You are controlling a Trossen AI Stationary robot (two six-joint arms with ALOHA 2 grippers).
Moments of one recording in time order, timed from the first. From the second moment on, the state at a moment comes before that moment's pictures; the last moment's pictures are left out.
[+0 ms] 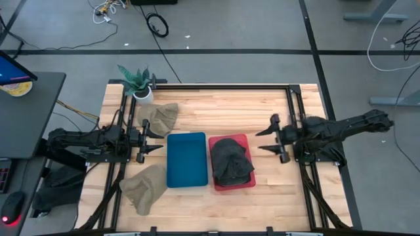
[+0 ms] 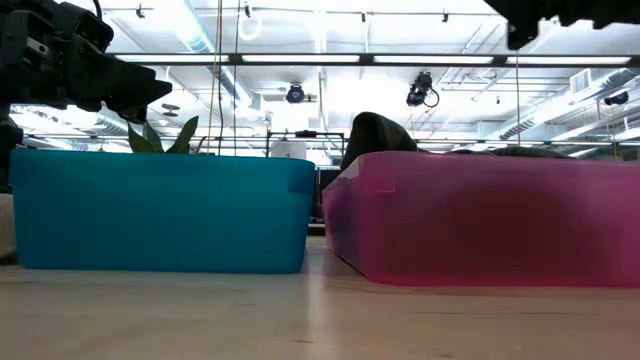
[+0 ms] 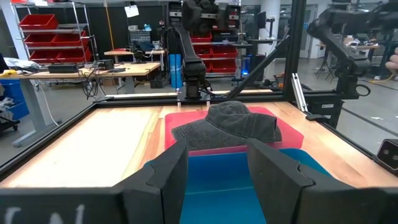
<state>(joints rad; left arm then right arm) -0.06 0.03 0.01 0.05 -0.05 0.01 0.20 0.55 0.40 0.20 0.05 -0.07</state>
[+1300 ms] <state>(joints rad) -0.07 0.03 0.01 0.05 -0.05 0.01 0.19 0.06 0.02 0.01 0.06 -0.06</state>
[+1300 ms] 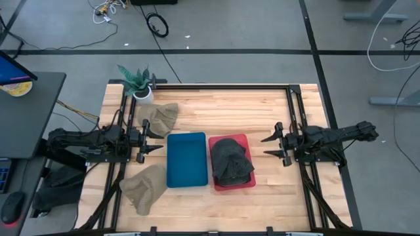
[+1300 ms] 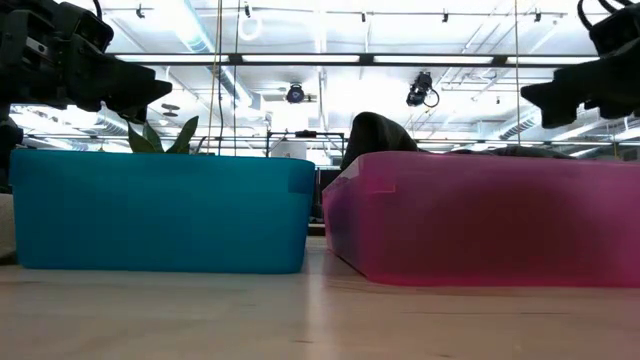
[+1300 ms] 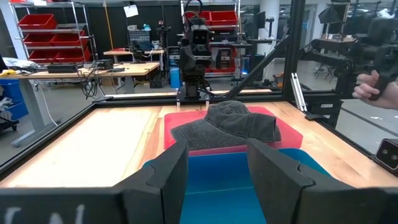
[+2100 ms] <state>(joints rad) -0.06 0.03 0.01 0.05 -0.05 -0.36 0.19 0.11 0.02 0.02 0.06 -0.15</state>
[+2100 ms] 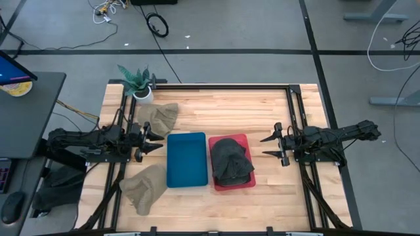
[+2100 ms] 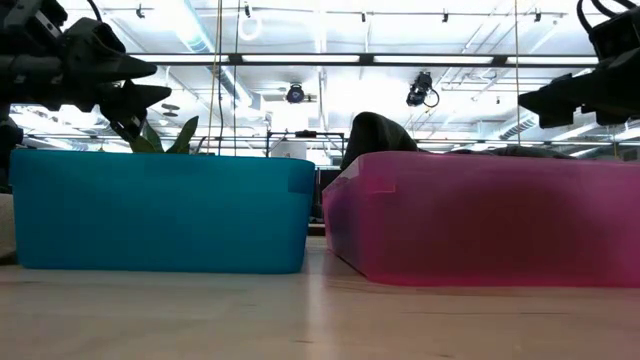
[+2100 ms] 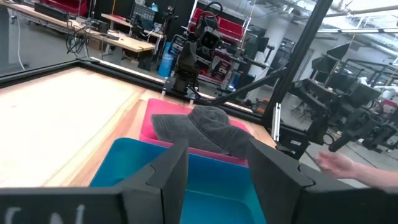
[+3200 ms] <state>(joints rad) -0.08 0.03 0.01 0.75 0.11 -0.53 0.19 0.11 0.02 0.02 0.06 -0.09</state>
